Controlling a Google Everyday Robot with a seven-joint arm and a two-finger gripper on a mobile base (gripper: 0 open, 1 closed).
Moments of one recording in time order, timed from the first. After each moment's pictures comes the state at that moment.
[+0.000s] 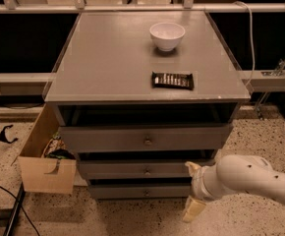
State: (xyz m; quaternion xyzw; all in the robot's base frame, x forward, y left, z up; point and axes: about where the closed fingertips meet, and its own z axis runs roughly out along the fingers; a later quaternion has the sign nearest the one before) arm 0.439 -0.148 0.534 -0.62 0.75 0.08 0.22
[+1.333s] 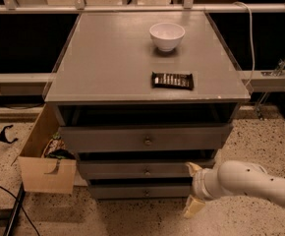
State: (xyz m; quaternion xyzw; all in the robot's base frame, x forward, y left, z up) arm 0.465 -0.155 0.486 -0.63 0.73 0.08 0.25
